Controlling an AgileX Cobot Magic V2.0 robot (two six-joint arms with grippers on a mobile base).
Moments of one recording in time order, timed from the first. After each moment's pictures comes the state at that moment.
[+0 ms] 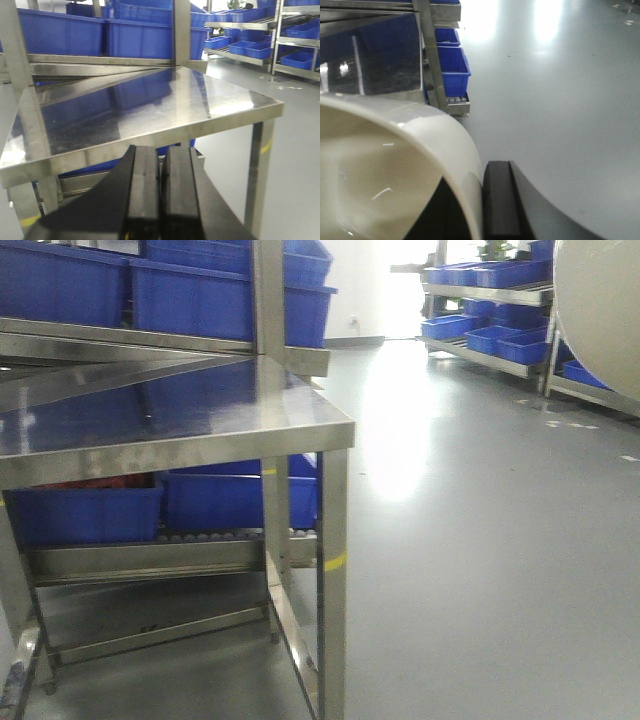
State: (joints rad) left arm -0.16 -0.01 0.01 -0.07 0.09 0.10; right arm 0.16 0.59 -0.58 -0.09 0.36 0.20
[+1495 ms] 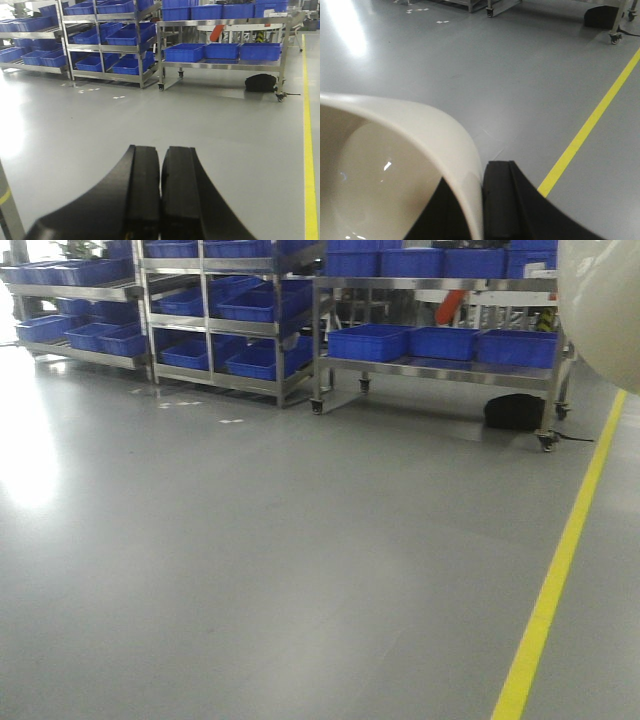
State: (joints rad) left arm -0.16 -0.01 0.01 -0.07 0.09 0.10; right arm 0.16 0.58 -0.58 -0.09 0.36 0.20
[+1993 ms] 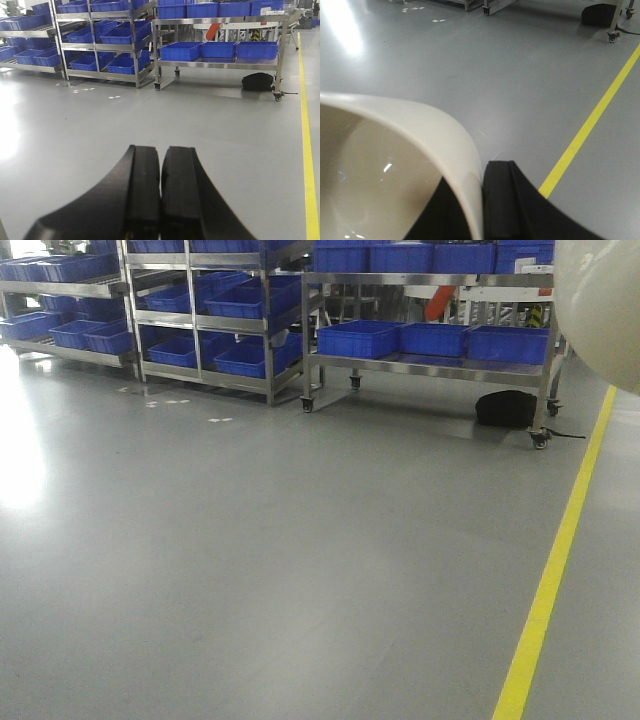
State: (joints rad) left arm -0.16 -0.01 0.01 -0.07 0.09 0.10; right arm 0.16 0.58 -0.58 -0.09 0.36 0.20
